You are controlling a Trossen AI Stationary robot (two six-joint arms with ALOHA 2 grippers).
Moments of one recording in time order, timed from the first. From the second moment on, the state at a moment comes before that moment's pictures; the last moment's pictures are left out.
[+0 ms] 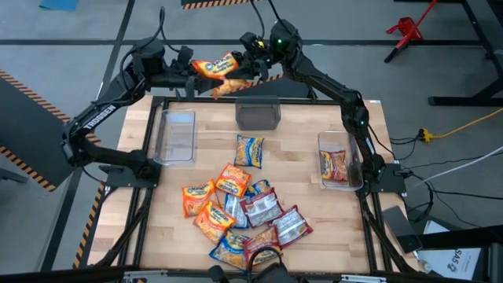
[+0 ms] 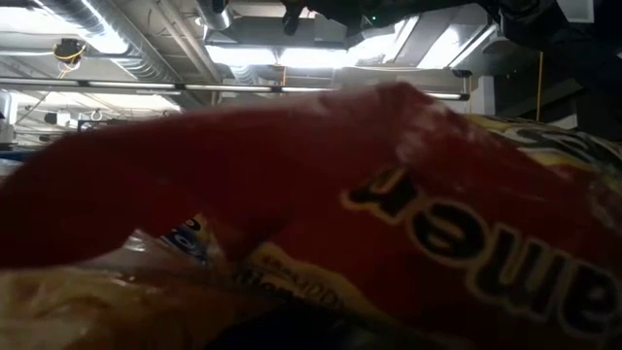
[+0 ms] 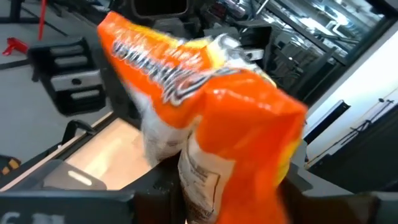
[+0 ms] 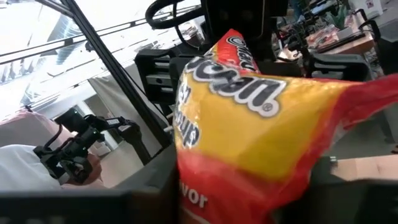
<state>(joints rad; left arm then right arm) 0.68 1.19 1.46 -0.40 0.56 -0.49 -0.55 2.20 2.35 0.11 -1.15 0.75</state>
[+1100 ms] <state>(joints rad) 0.70 1.18 1.46 -0.59 0.27 -0.41 -0.64 2.20 2.35 -0.13 -1.01 0.62</state>
